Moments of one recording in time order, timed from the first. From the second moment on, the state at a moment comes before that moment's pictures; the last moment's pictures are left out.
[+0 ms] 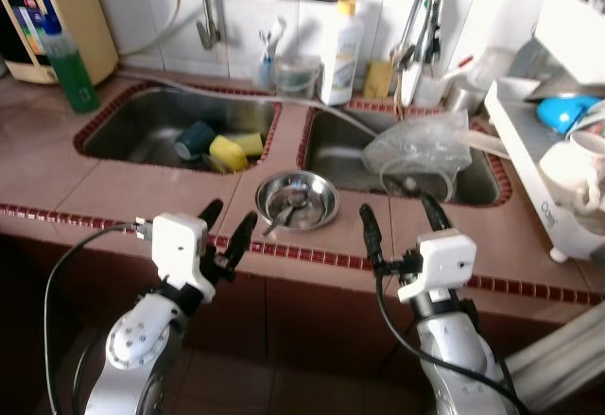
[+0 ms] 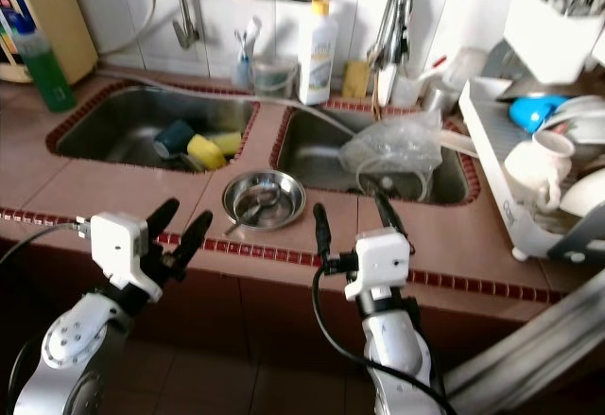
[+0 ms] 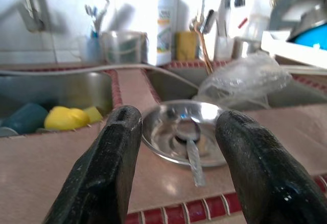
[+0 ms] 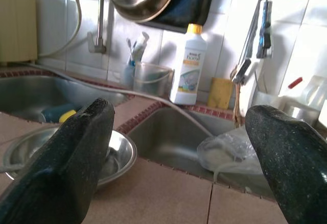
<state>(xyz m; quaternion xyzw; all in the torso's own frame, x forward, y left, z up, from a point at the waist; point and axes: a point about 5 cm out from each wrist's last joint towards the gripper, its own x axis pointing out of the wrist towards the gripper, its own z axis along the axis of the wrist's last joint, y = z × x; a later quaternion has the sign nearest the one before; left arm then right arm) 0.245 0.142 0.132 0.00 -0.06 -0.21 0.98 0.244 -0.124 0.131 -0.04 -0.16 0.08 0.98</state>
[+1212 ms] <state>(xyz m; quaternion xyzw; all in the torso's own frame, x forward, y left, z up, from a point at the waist) 0.239 0.126 0.110 0.03 -0.04 -0.25 0.97 0.209 -0.130 0.090 -0.07 -0.06 0.22 0.97</state>
